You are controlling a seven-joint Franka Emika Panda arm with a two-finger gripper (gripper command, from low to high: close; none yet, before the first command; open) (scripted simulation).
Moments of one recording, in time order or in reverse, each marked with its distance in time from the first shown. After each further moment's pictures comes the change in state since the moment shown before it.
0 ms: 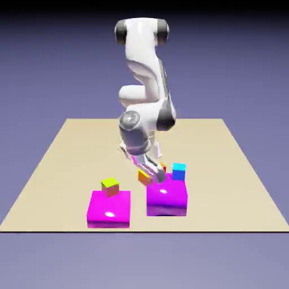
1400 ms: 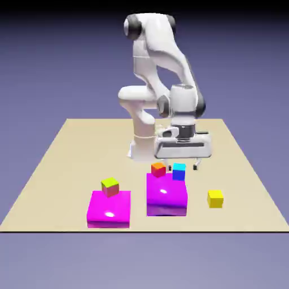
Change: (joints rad) arm 0.350 0.014 0.217 -0.032 -0.375 0.511 -0.340
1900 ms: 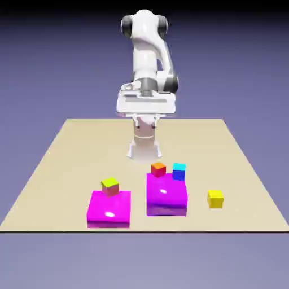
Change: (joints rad) arm 0.046 -0.544 -0.346 -0.314 0.095 0.369 -0.389
